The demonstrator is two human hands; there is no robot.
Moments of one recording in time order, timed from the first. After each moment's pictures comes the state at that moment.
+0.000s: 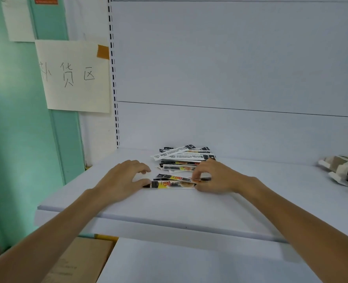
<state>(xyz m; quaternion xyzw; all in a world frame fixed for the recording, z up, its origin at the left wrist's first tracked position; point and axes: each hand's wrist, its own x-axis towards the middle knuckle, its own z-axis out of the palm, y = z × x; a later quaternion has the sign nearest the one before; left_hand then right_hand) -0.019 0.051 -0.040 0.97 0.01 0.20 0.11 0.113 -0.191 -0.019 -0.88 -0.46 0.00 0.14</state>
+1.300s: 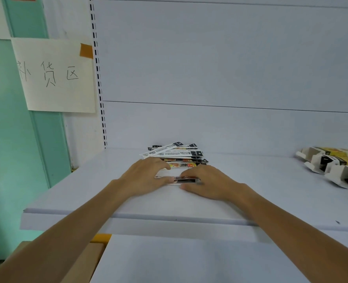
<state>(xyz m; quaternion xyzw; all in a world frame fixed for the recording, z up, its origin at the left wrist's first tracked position) 0.017 -0.003 -0.033 0.98 -0.08 0.16 0.09 0.088 -0.202 -0.036 -0.86 -0.48 -0.09 0.12</state>
